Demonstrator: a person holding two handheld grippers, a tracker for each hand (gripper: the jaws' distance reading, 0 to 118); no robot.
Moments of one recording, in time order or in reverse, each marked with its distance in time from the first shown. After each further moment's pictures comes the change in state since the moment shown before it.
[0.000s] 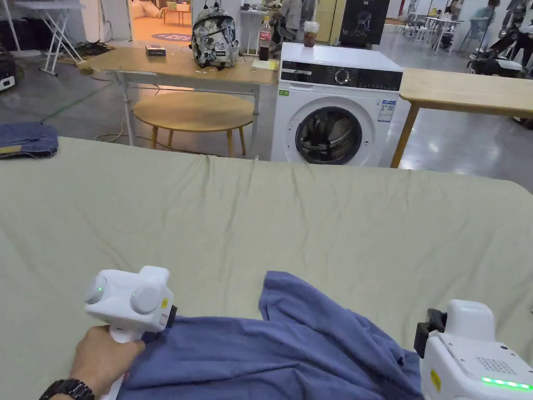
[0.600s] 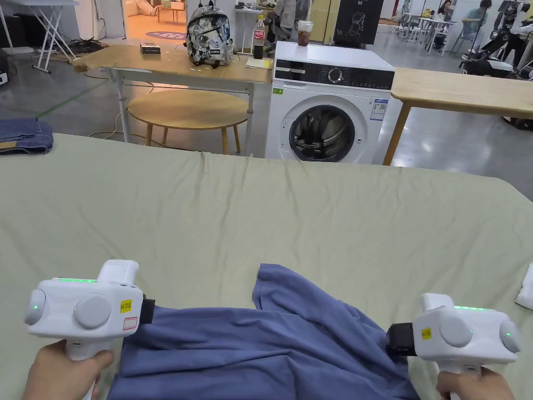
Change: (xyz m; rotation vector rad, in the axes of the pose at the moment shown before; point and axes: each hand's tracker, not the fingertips) left arm -0.028 -0.043 0.073 0.164 -0.110 0.103; right arm 0.040 -0.020 -0.122 -0.615 0.105 0.046
